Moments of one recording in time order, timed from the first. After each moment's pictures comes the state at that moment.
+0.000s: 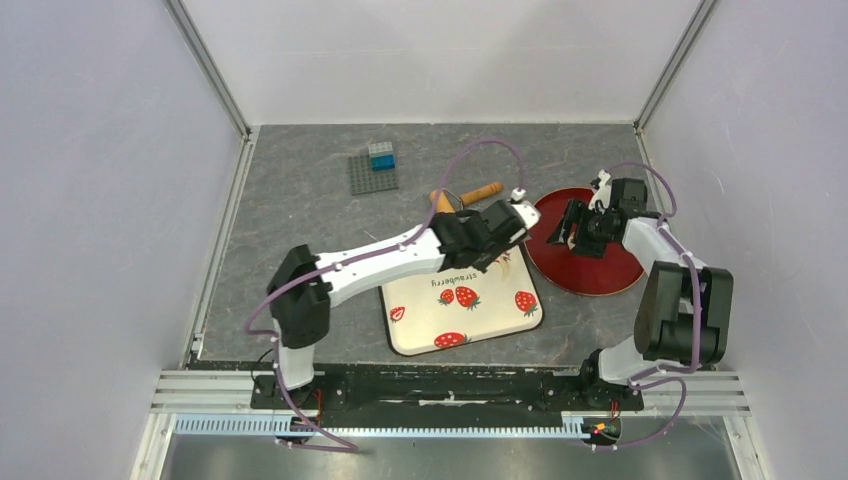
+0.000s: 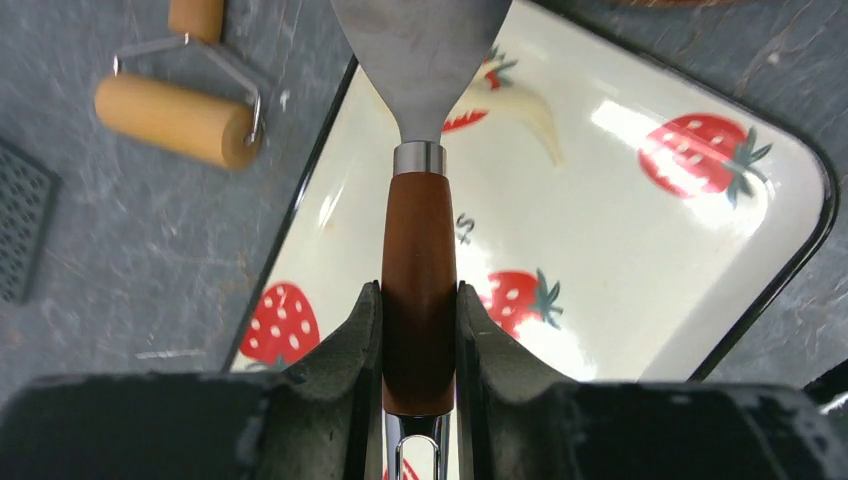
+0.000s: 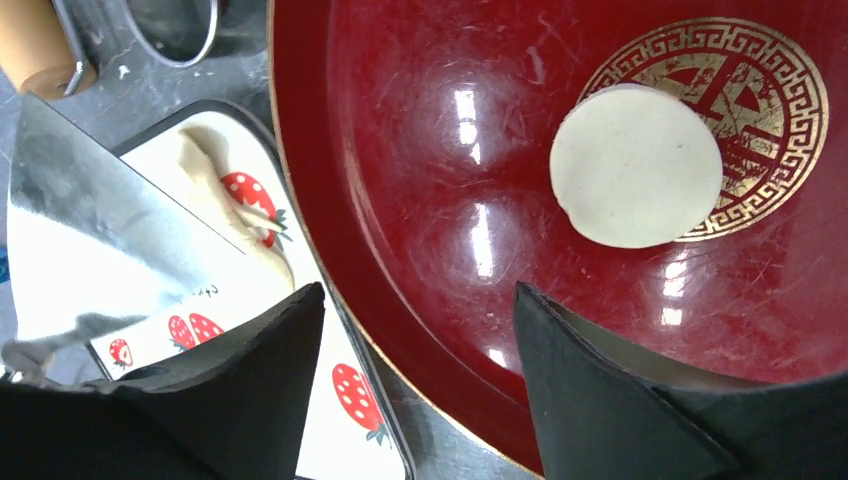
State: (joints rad) left arm -1.10 1.93 1.72 -0.72 -0.34 -0.03; right arm -0.17 1.54 0.90 -0.45 -0.43 0.19
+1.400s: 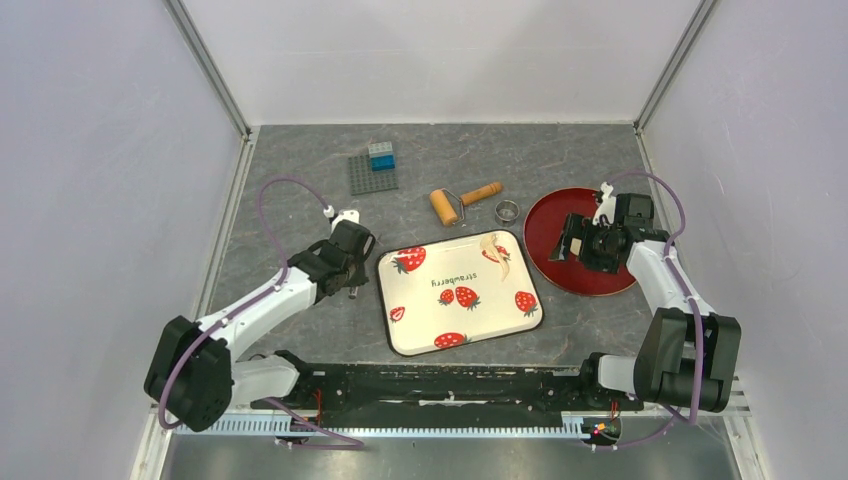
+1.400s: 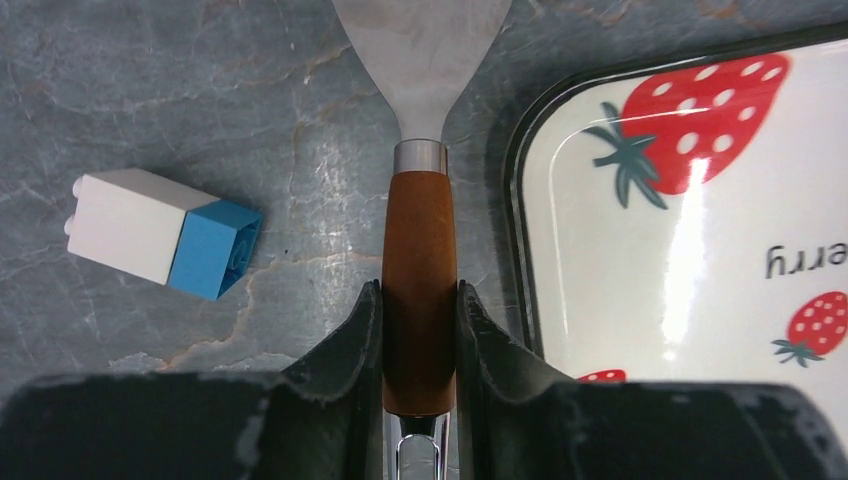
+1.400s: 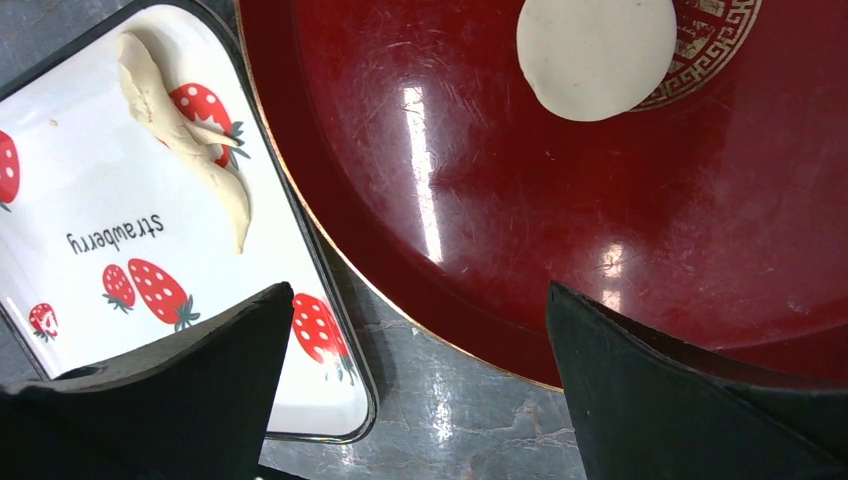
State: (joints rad) left arm -0.55 1.18 0.69 -0.46 -0.32 -0.50; right arm -0.17 1.29 0.79 -0.56 -0.36 0.10
